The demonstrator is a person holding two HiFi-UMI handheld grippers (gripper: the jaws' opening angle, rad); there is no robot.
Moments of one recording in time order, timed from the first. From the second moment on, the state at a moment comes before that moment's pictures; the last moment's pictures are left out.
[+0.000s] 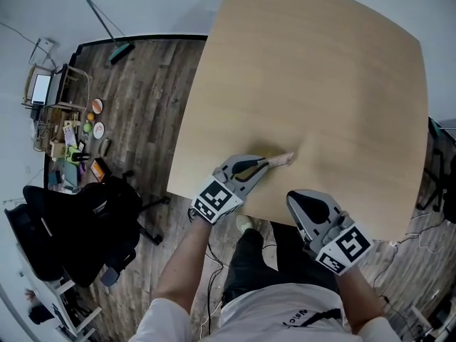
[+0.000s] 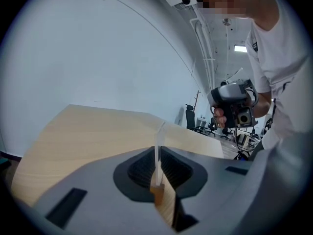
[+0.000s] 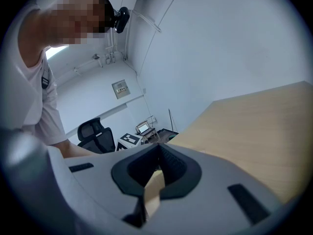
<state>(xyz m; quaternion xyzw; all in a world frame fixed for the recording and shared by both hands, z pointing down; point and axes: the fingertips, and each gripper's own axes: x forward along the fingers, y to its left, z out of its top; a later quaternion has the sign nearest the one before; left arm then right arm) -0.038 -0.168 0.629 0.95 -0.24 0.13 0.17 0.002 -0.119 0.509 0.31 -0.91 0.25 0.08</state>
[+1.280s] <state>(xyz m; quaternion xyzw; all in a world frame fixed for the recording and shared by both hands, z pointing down) -0.033 -0.168 0.465 0.94 -0.28 0.07 0.16 0.028 -0.114 0.425 0.36 -0.91 0.21 0.03</state>
